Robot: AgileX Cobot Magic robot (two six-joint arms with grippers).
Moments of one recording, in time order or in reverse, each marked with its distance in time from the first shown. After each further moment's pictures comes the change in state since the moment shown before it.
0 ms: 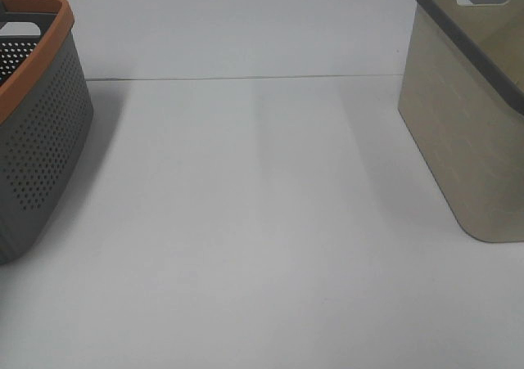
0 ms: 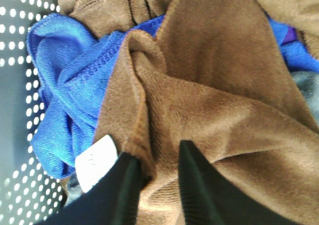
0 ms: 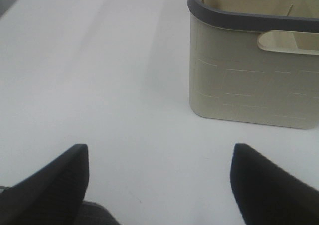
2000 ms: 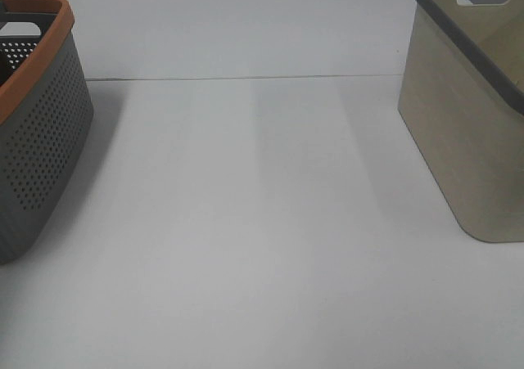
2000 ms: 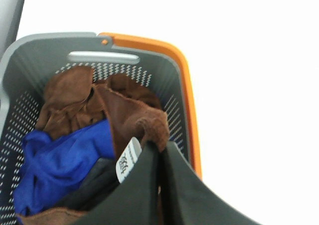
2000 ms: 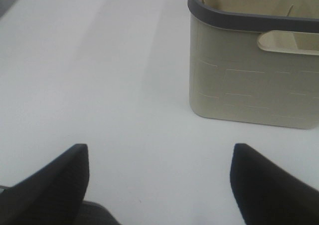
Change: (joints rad) left arm 0.000 -0.467 -0.050 -0.319 -0.034 0.059; right arm 0.000 0.000 0.000 0.000 0.000 0.000
